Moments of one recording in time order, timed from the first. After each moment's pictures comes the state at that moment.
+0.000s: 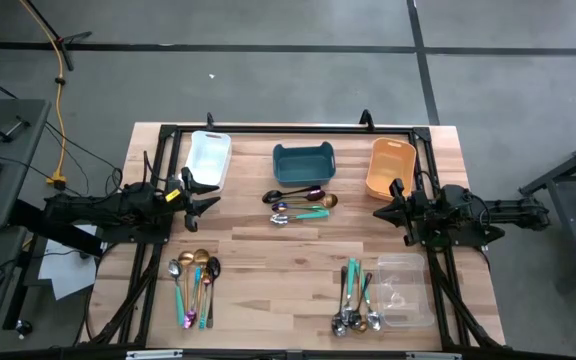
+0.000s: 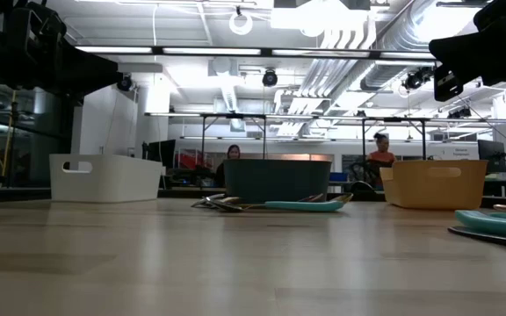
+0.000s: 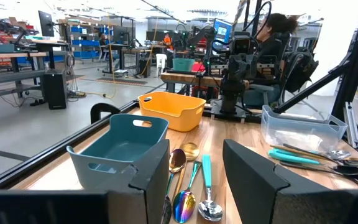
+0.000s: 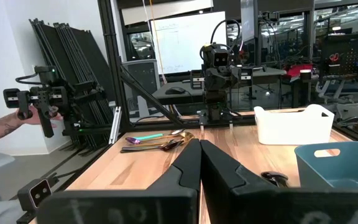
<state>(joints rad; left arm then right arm) -0.02 0.00 0.01 0.05 -0.25 -0.05 0.02 0.01 0.01 0.13 -0.12 0.11</state>
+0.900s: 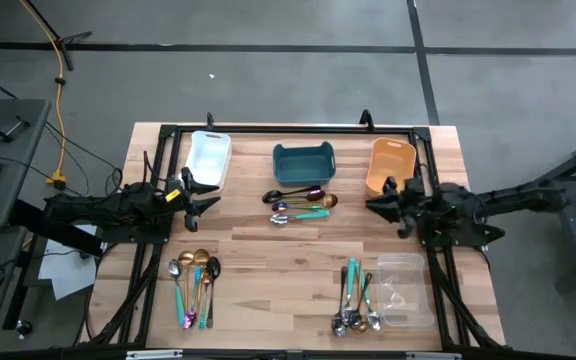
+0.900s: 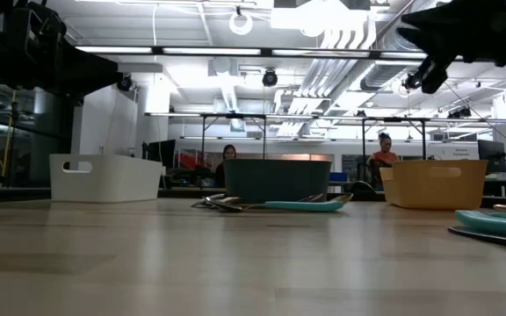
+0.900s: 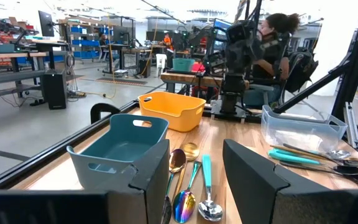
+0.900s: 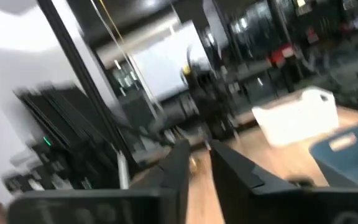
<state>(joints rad) -0.02 0.00 0.01 0.05 -0.25 -0.05 0.12 0.48 0.12 0.49 0.10 0.39</state>
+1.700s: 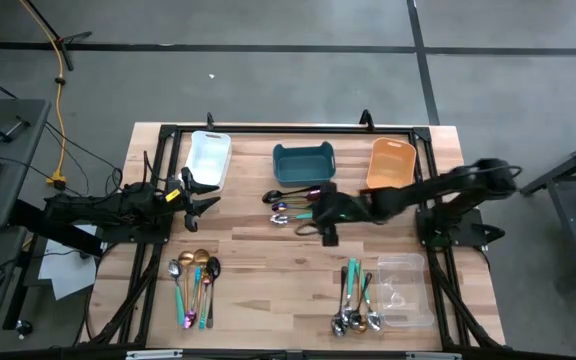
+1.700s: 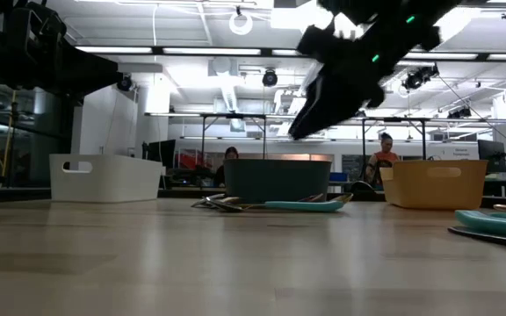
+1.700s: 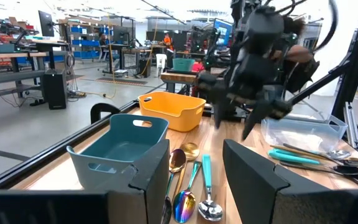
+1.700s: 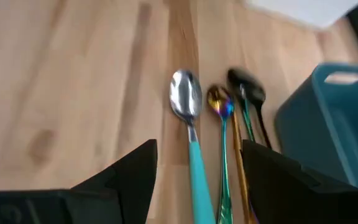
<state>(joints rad) -0.02 0.00 0.01 0.05 -0.25 -0.05 0.06 1.57 0.88 -0.07 0.18 -0.14</state>
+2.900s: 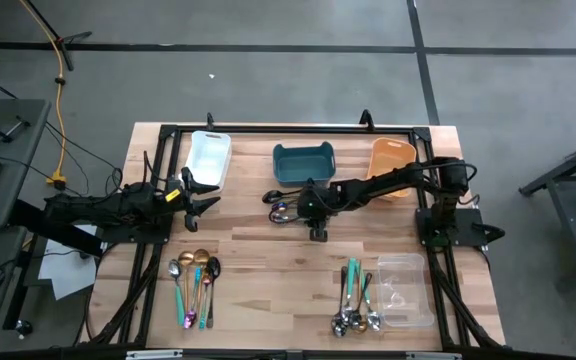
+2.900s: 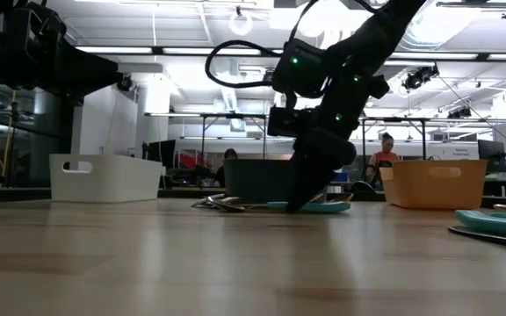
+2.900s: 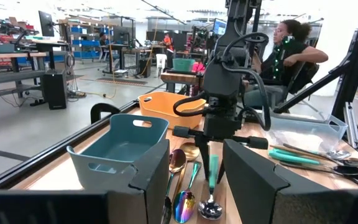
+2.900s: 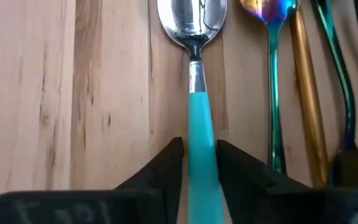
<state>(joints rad) -0.02 0.00 0.01 0.05 -0.25 -0.05 -0.07 1.89 1.02 -0.25 -0.06 -0.03</state>
